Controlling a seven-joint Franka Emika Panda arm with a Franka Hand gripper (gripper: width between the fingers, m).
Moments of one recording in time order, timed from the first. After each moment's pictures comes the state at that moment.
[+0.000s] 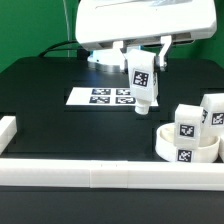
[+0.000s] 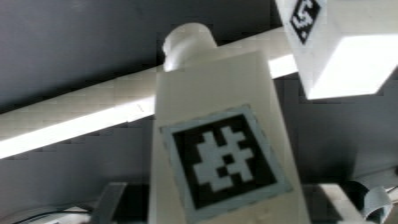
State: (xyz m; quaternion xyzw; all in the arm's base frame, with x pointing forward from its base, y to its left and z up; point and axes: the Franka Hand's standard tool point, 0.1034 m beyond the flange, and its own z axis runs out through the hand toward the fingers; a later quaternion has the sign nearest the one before) arm 0.597 0.008 0.138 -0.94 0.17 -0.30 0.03
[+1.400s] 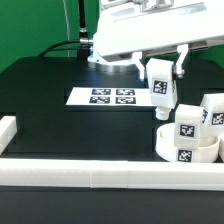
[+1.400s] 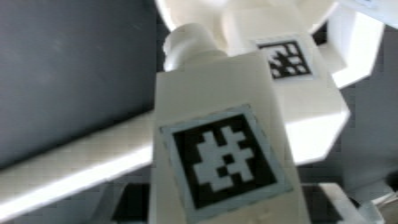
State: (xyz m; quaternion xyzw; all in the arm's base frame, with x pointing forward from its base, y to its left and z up) arm 0.566 0.049 0.111 -0.94 0.20 -0.28 0.07
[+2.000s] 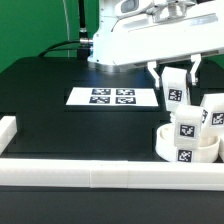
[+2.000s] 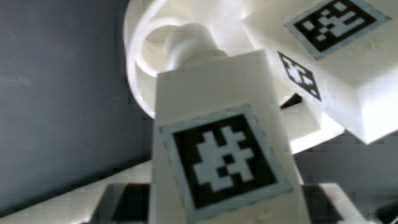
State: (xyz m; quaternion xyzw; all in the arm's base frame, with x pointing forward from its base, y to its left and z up) arm 0.558 0.064 0.100 -0.94 0.19 -0.26 0.07
